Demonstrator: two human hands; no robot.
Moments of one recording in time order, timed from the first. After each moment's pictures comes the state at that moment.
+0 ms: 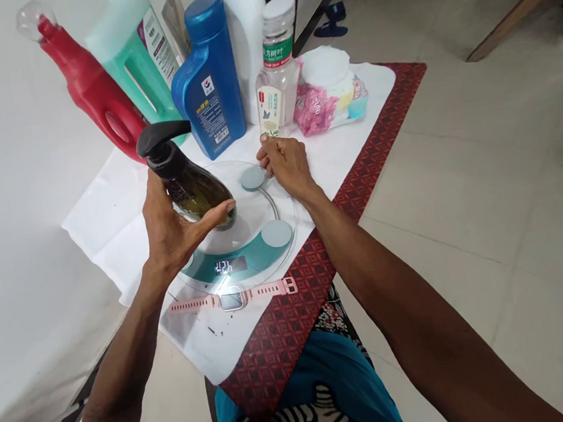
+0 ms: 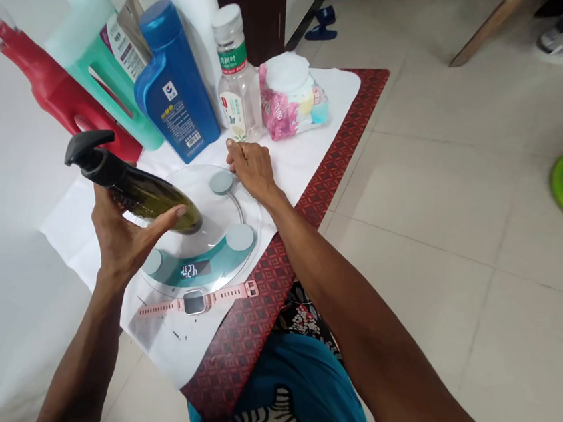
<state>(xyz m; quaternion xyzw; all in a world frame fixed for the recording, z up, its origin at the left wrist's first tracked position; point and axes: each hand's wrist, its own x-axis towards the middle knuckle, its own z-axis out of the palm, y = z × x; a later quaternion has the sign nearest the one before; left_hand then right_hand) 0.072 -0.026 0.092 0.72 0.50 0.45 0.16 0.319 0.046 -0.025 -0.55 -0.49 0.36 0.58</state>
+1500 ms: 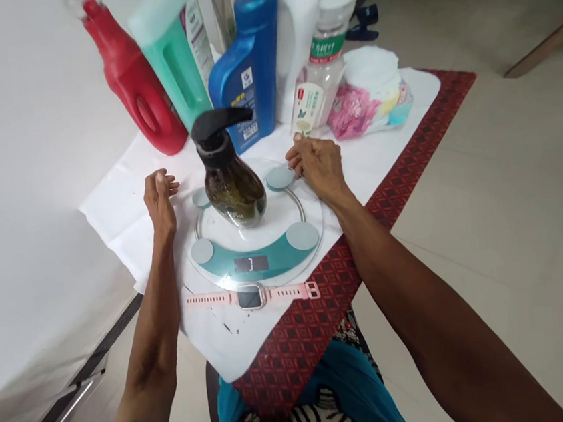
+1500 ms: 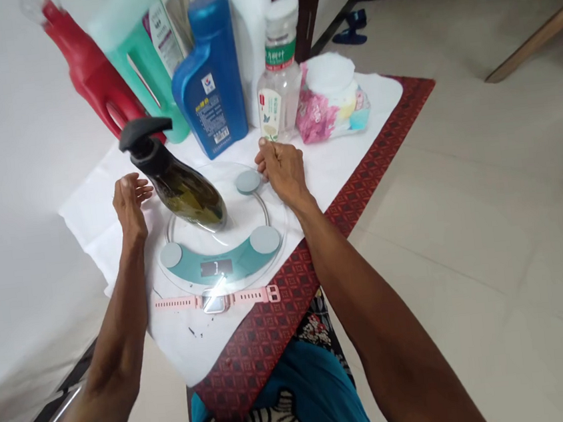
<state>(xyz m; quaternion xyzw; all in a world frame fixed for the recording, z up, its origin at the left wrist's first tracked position) -0.029 0.053 0.009 0.59 0.53 0.56 0.24 0.319 0.046 -0.031 -0.56 -0.48 0.35 0.58</state>
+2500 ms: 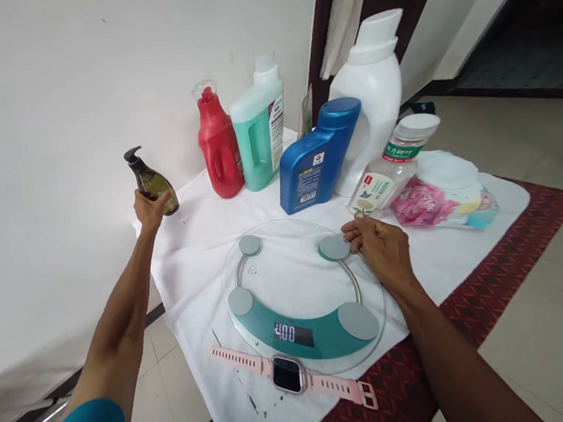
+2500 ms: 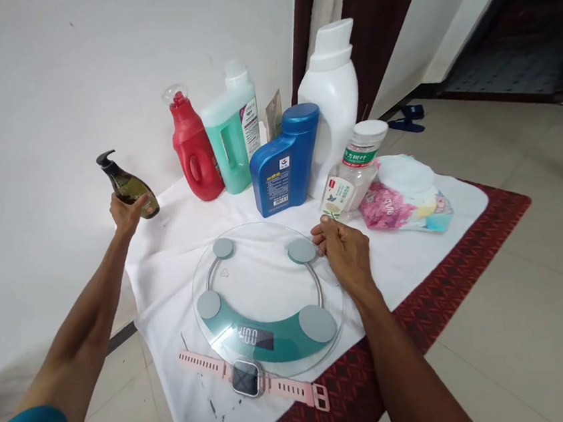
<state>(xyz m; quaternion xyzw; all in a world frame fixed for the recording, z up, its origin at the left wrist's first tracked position) -0.168 0.129 0.086 0.39 0.78 0.48 0.02 0.323 0.045 -0.026 -0.60 -0.47 0.36 0.54</state>
